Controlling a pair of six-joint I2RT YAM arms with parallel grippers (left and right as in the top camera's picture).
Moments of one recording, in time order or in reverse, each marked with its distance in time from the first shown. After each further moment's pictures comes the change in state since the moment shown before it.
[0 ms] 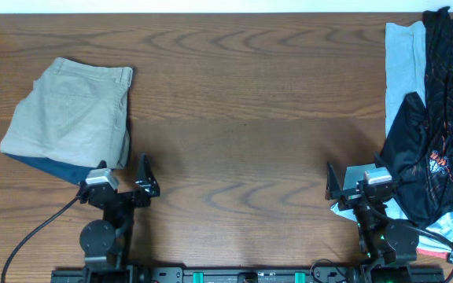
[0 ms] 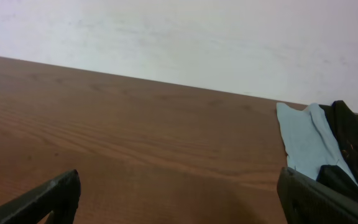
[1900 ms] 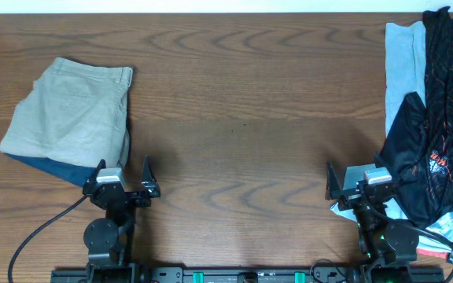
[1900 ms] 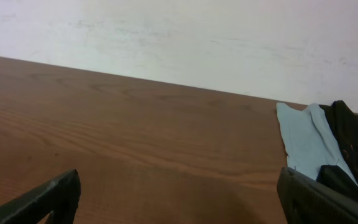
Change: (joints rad) left arm 0.000 0.000 -0.034 -0.017 -0.009 0.152; right arm 0.000 0.000 0.000 0.000 0.000 0.000
